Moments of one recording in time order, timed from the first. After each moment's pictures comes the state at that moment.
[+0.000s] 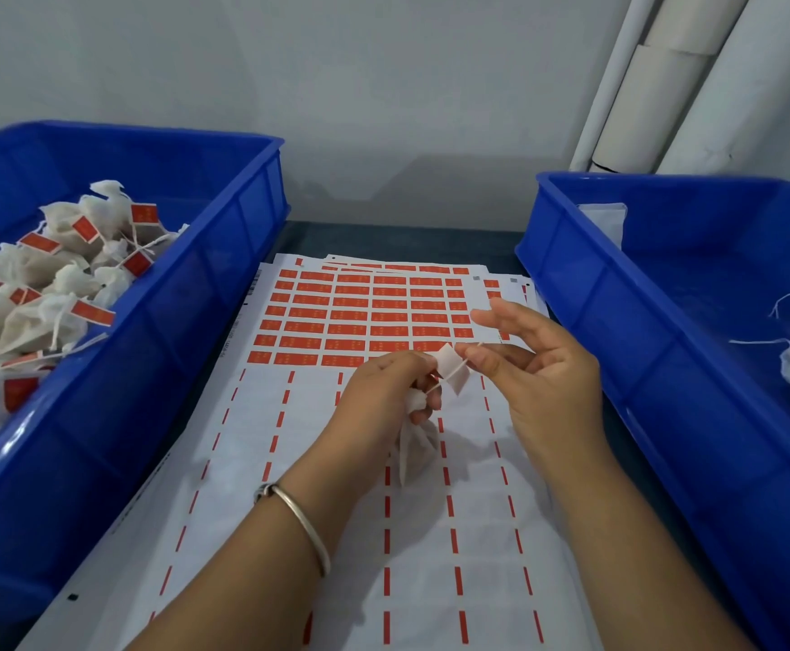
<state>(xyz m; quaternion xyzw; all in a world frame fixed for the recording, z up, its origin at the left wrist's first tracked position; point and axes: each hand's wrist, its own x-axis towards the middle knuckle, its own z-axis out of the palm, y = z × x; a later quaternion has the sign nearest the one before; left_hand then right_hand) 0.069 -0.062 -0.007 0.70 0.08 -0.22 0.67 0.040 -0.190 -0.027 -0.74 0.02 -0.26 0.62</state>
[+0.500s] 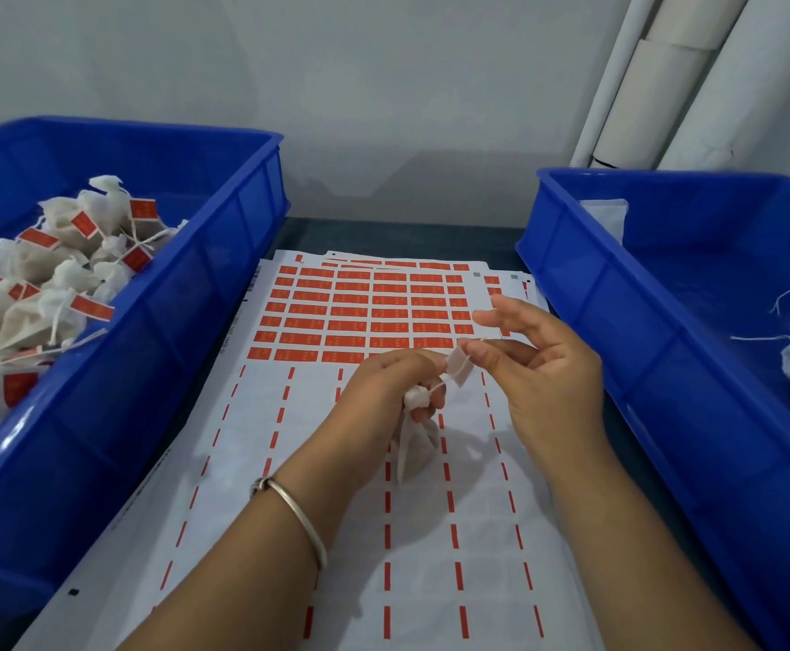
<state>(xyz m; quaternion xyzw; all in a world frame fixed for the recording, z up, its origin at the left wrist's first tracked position) 0.068 -0.049 -0.026 0.64 -0.07 -0.19 0.74 0.040 -0.189 -0.026 -0.75 0.03 -0.27 0.60</state>
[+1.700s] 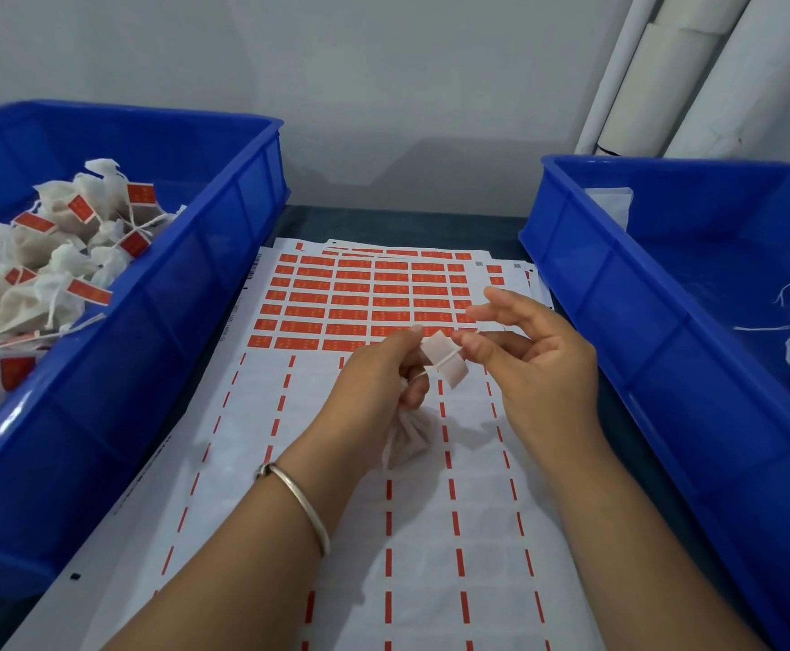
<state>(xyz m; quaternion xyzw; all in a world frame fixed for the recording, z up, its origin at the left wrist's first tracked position) 0.072 -0.054 -0.019 0.65 0.11 -0.22 0.72 0.039 -0.182 -0.029 -0.76 0.03 -0.26 0.59</state>
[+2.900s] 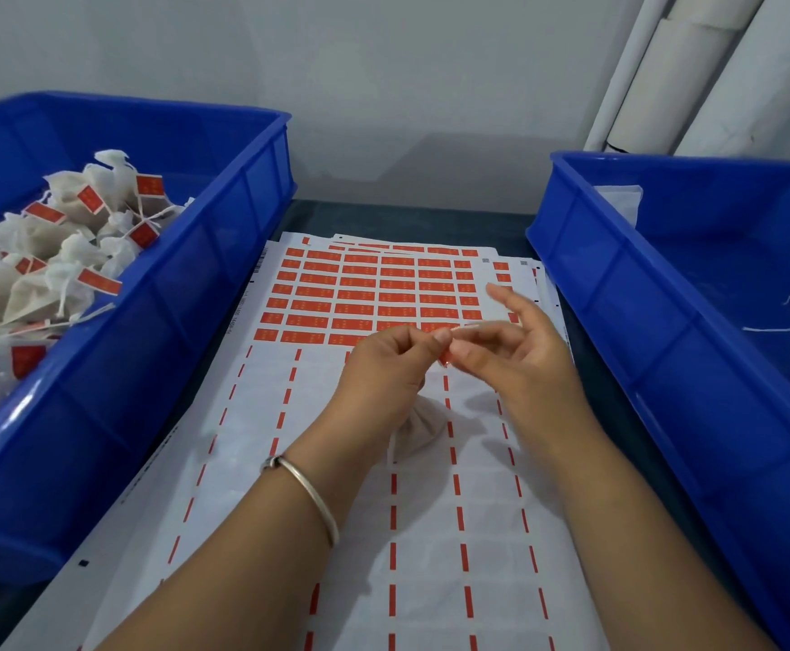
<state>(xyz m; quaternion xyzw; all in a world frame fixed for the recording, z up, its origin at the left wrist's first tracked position) 0.071 -0.054 -0.026 0.73 0.00 -0.12 0.67 0.044 -0.186 -0.037 -0.75 0.02 -0.14 0.65</state>
